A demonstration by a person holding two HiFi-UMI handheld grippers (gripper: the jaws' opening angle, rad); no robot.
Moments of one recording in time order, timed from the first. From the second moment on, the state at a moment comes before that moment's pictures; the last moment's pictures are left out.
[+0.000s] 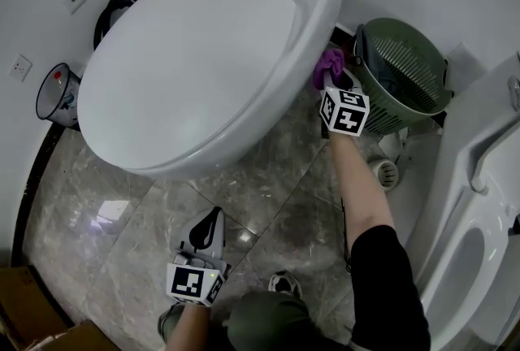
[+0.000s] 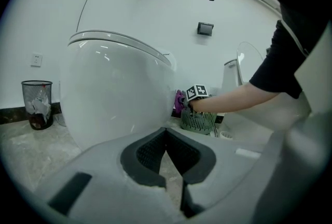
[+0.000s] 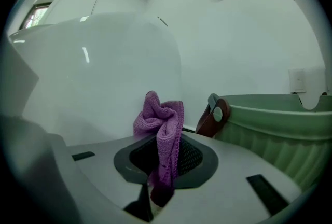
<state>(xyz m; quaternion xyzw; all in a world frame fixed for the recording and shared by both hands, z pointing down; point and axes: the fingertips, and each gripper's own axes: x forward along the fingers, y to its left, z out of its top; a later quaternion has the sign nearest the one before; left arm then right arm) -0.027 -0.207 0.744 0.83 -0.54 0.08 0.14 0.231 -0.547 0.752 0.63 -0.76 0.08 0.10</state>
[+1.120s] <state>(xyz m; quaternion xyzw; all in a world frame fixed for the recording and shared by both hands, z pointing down) -0.081 -0.159 0.743 0.81 -0.57 0.07 0.13 -0.023 -0.235 0.803 0.36 -0.93 0.02 0.07</state>
